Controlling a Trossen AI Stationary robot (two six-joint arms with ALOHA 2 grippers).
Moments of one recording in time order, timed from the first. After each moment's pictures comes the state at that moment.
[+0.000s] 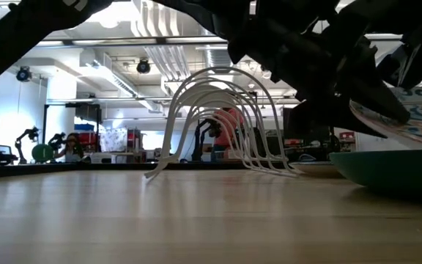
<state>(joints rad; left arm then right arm) -0.10 2.45 2.04 -0.32 0.27 -0.40 0.37 0.72 0.56 -0.72 0.09 0.47</state>
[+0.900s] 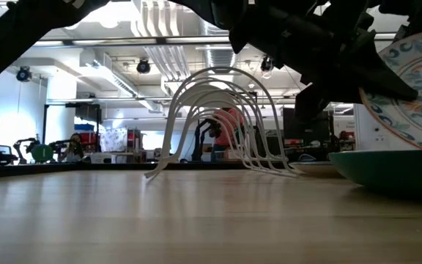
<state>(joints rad) -0.11 2.43 2.07 -0.32 0.28 -0.35 0.37 0.54 0.64 -0.78 0.09 0.68</state>
